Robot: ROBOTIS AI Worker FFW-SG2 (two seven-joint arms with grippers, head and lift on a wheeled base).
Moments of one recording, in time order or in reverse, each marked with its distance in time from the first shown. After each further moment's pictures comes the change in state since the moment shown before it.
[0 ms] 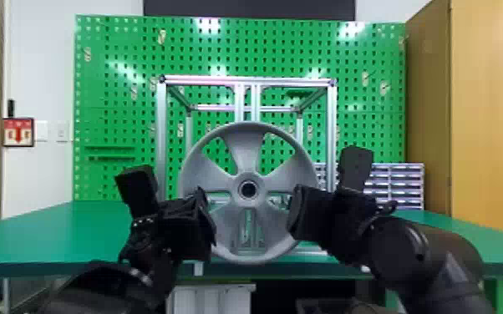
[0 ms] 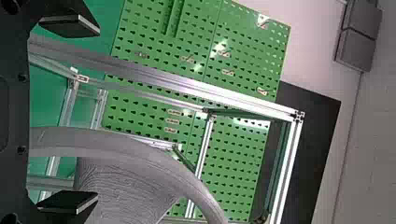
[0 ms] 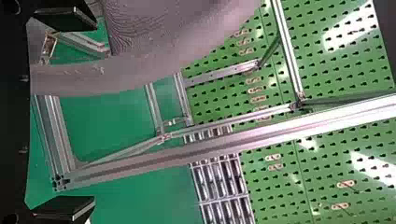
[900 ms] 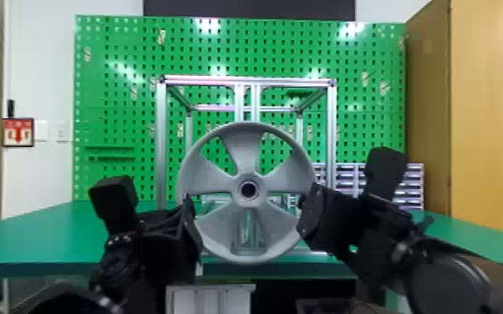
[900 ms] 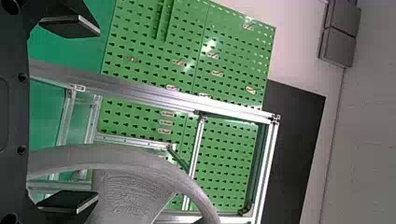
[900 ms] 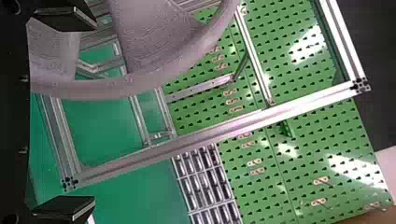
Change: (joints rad) left arm 0.175 0.068 0.059 -0.269 -0.051 0.076 0.000; right arm 0.192 -0.022 -0.052 -0.318 -0.073 0.008 0.000
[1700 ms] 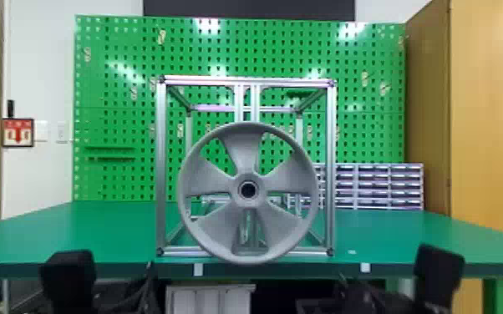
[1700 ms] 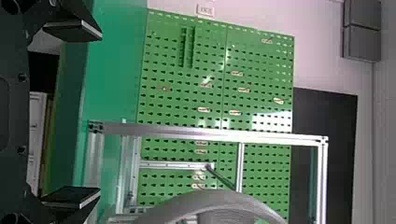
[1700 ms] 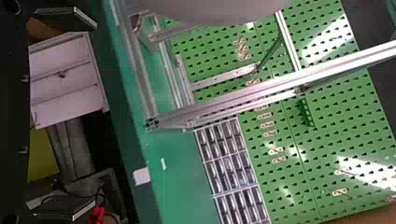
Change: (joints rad) left arm 0.310 0.070 0.113 -0.190 -0.105 0.065 -0.051; right arm 0.387 -0.058 -0.080 -0.135 0.145 -0.146 0.271
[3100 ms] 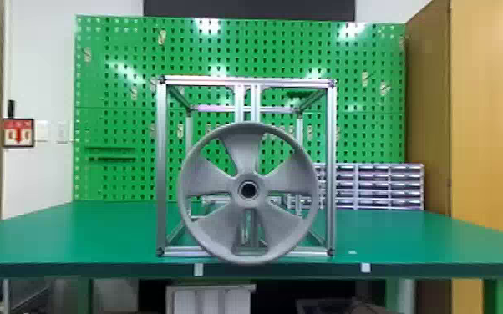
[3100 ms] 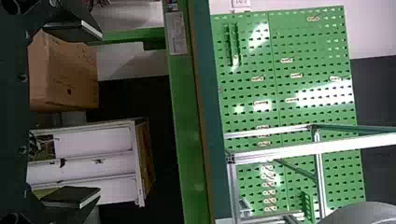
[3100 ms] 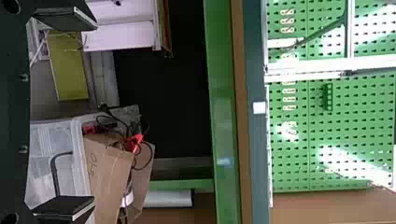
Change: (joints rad) left arm 0.354 -0.070 0.281 0.129 -0.245 -0.212 -0.422; right arm 0.412 0.042 0.020 0.208 0.384 -0.603 0.099
